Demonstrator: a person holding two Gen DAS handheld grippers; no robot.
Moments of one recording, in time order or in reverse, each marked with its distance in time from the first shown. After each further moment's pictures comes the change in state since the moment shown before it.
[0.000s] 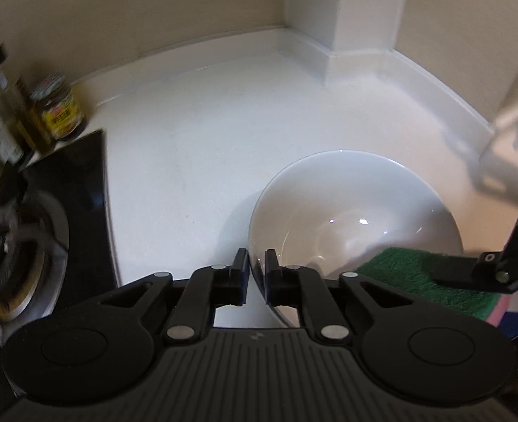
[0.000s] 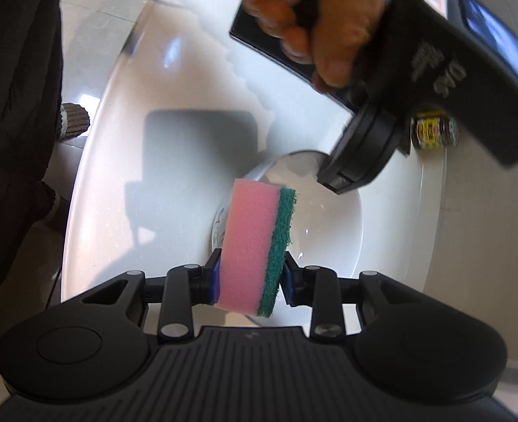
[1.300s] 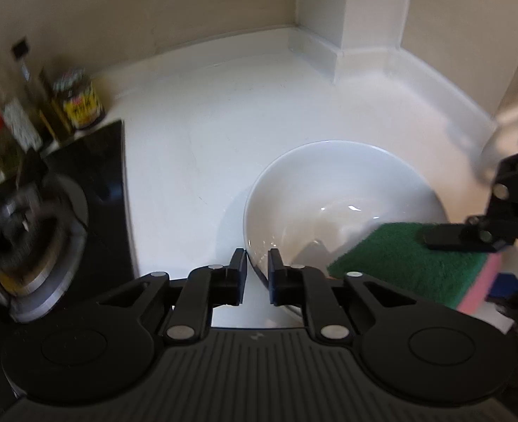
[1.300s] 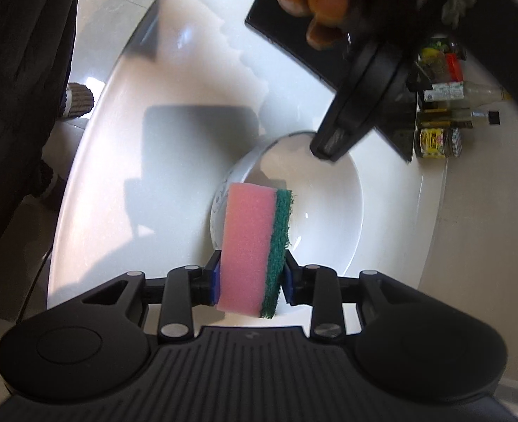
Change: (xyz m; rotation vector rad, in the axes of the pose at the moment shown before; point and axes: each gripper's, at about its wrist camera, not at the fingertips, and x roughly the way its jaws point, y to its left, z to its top) left arm -0.019 -0.011 -0.006 -0.044 0.003 0.094; right arm 0.013 0.012 -0.011 -0.037 0.006 -0.015
